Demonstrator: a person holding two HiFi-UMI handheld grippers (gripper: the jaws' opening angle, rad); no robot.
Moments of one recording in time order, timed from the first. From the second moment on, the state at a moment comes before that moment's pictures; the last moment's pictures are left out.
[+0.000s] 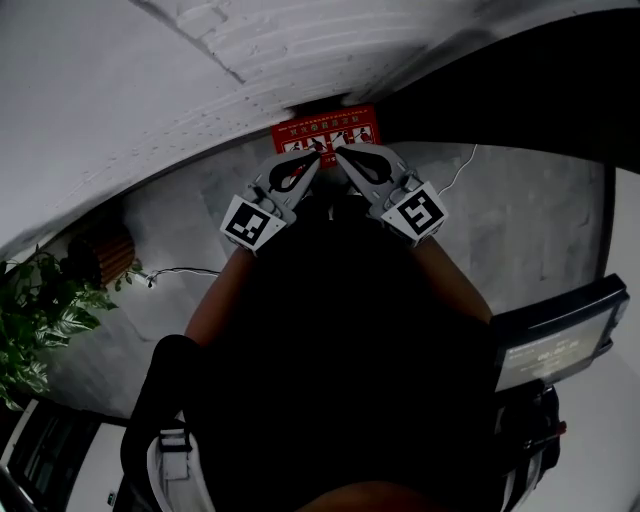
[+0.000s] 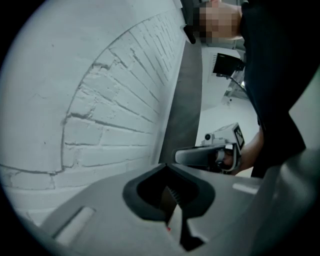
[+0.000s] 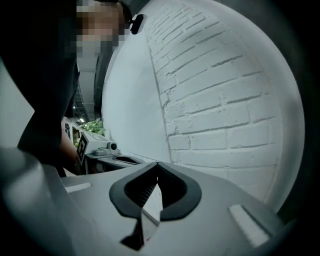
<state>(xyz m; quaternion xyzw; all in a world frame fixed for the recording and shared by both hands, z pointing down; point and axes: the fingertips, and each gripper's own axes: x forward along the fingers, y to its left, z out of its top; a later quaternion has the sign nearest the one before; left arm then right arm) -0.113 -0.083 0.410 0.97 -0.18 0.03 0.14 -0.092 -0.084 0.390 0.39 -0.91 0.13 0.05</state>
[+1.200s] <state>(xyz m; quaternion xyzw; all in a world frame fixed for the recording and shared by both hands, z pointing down) -0.036 -0.024 0.695 0.94 -0.08 0.26 0.22 -0.002 -0.004 0.831 0.47 -0.66 0.59 -0.01</state>
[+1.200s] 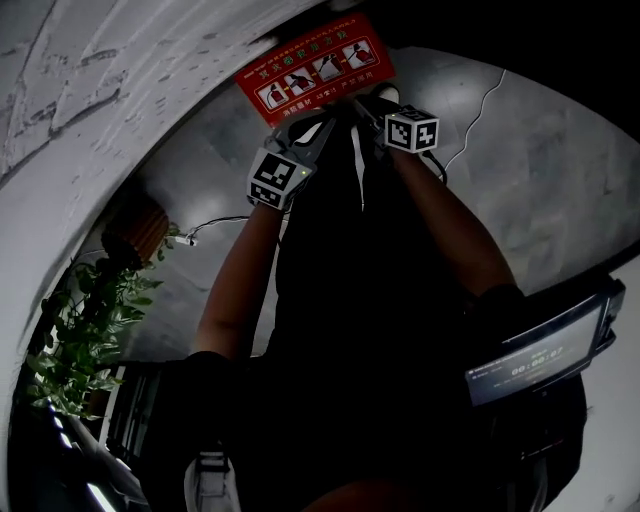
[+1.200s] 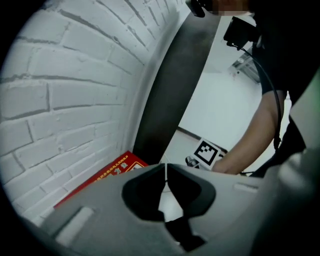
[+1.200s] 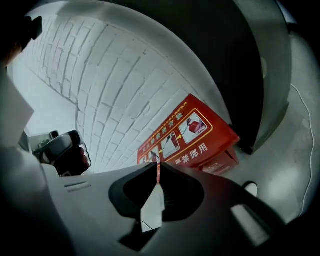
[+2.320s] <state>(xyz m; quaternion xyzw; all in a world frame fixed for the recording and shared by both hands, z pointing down) -0.036 -0.004 0.747 0.92 -0.09 0.29 0.24 -0.008 -0.013 0.898 0.46 -0.60 0.65 -0.09</state>
